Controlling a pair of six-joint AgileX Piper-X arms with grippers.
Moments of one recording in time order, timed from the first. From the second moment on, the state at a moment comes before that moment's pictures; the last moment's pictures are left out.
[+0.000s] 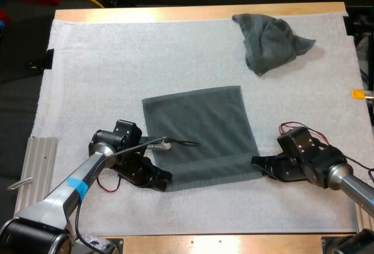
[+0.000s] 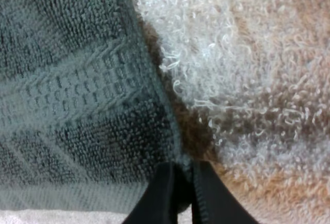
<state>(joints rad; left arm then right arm) -0.23 1.45 -0.63 0.92 0.56 -1.77 0.52 1.26 -0.55 0.62 -0.22 -1.12</state>
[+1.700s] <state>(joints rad) -0.15 1.24 -0.71 1.00 0.54 -1.73 0.66 1.19 -0.55 0.36 -0.25 -0.79</state>
